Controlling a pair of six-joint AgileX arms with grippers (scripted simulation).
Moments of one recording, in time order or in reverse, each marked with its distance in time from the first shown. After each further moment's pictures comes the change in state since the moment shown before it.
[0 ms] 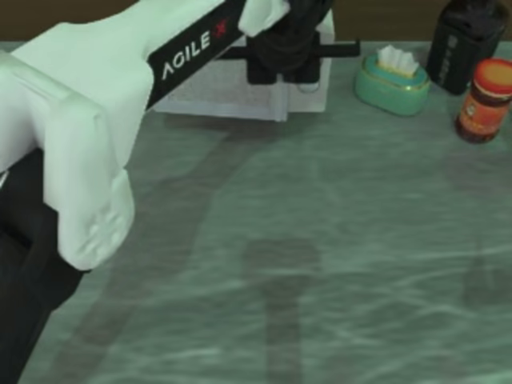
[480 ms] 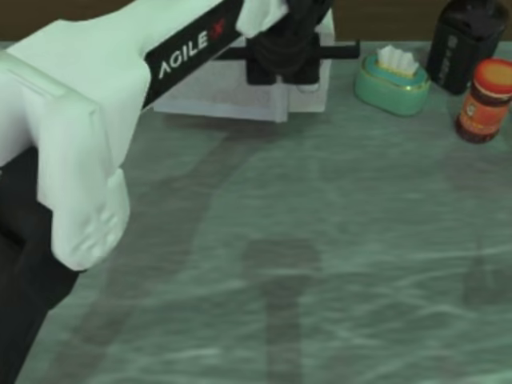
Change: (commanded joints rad) left arm -0.006 -0.019 -0.042 0.025 0.006 0.016; right arm 0.000 0.000 0.000 0.000 0.000 0.000
